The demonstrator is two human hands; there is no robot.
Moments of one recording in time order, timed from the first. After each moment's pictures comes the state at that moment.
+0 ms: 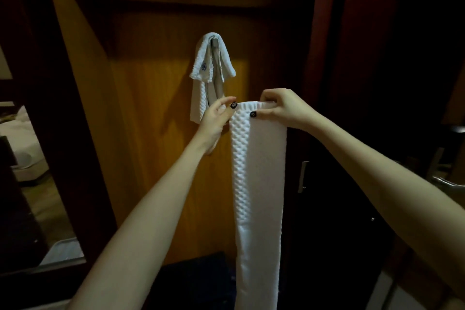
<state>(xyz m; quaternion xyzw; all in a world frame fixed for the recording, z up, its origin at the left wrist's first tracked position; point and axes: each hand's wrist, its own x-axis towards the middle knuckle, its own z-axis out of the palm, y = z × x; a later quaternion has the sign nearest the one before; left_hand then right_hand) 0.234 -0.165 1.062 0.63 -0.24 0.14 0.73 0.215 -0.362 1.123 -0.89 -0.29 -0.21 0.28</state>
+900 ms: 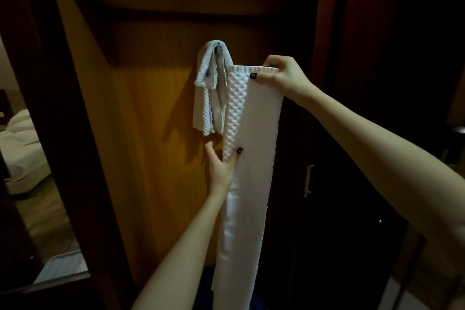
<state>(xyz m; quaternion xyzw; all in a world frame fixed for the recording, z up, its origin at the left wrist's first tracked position) 0.229 -0.165 0.968 0.67 -0.08 0.34 0.66 0.237 -0.325 1.174 -0.81 -0.27 -0.29 0.44</state>
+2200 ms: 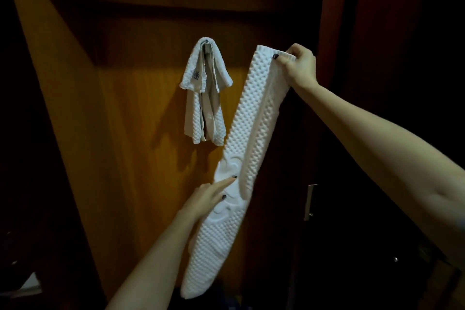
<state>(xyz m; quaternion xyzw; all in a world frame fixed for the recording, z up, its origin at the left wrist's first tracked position) 0.342 -0.136 0.896 0.94 -0.19 0.13 0.24 0.385 -0.388 1.184 -0.75 -0.16 -0.41 0.49</state>
